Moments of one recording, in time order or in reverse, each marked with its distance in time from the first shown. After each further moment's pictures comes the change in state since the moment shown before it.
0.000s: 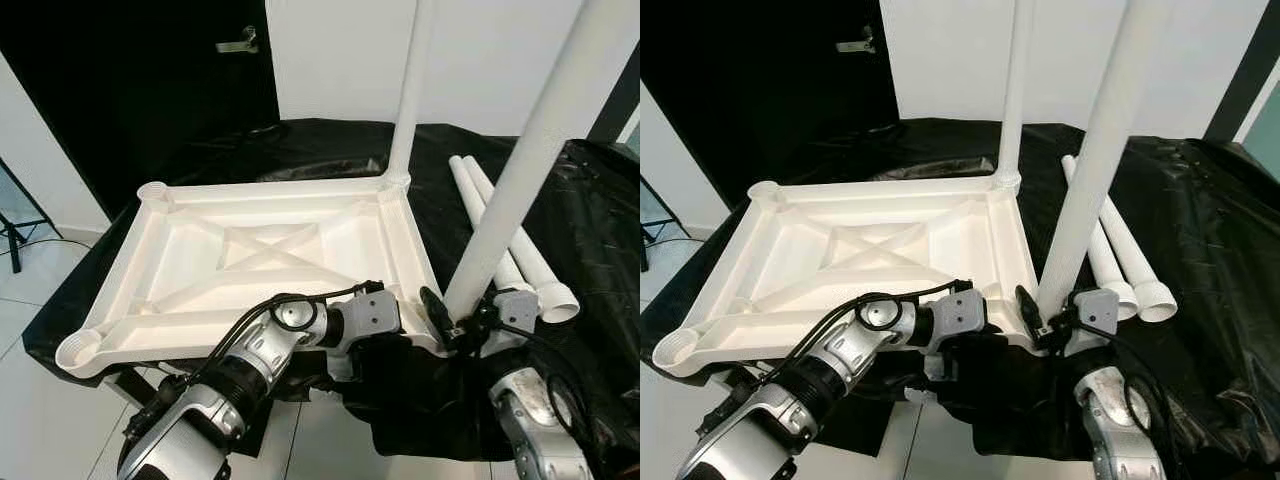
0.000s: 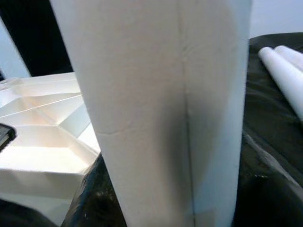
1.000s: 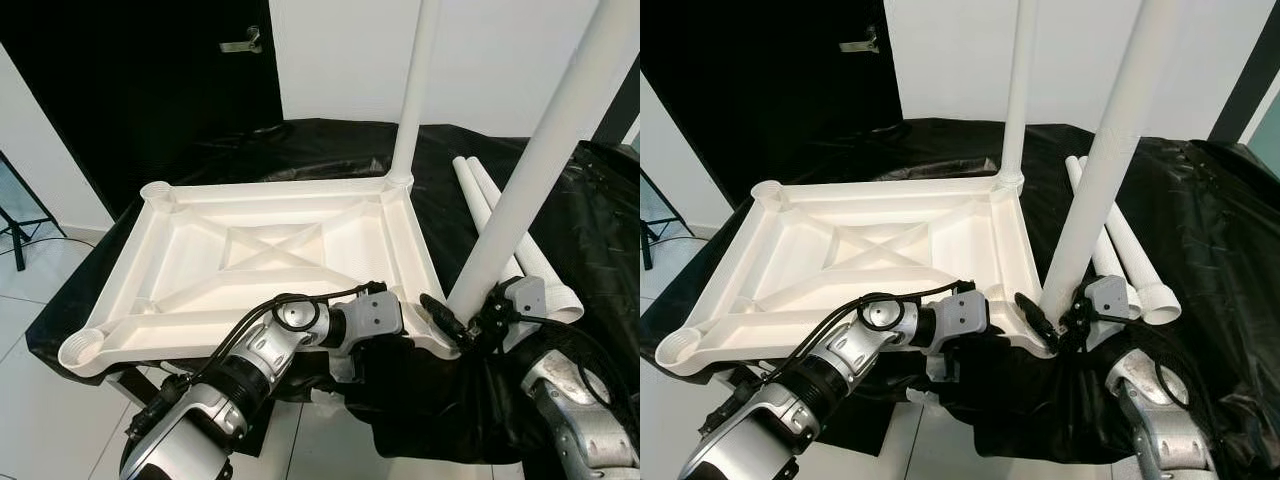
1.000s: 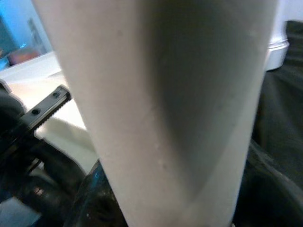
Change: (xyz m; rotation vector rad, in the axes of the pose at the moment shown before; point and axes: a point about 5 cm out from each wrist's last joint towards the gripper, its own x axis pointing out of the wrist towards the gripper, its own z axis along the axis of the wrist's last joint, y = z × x) left arm 0.005 -0.002 0.003 0.010 -0.007 -0.016; right arm 0.001 -0.030 0.009 -0.050 0.102 0.419
